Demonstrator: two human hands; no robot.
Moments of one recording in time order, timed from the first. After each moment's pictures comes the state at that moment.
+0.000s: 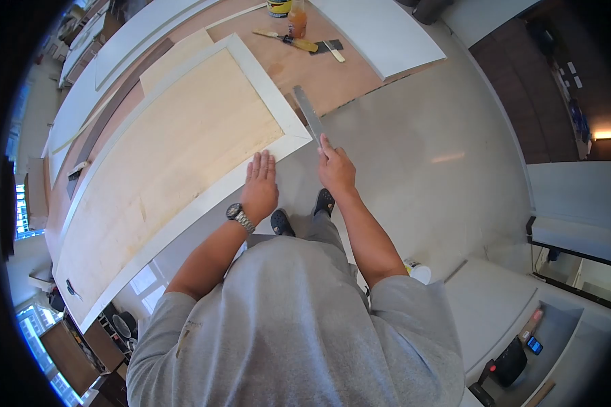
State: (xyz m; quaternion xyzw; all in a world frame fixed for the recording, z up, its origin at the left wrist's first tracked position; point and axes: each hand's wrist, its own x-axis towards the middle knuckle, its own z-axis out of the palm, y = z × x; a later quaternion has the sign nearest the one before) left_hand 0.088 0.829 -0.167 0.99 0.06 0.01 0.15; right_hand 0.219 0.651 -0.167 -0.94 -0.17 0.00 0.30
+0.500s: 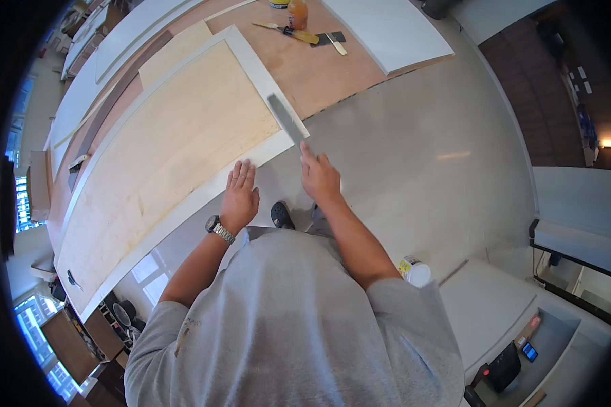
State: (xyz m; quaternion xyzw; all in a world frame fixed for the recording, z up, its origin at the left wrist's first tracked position) left_hand 0.048 0.847 -0.154 0.97 0.08 0.02 0.21; right_hand 0.185 0.654 -0.173 -0.93 -0.23 0.06 0.27
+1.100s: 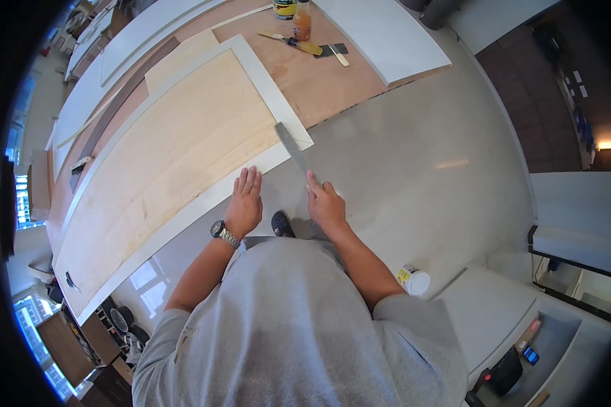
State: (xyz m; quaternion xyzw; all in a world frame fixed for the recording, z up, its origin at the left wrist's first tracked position) left_hand 0.048 0.847 -0.151 0.98 0.07 -0.03 0.18; right_hand 0.167 0.638 -0.171 -0.94 -0.23 0.11 0.24
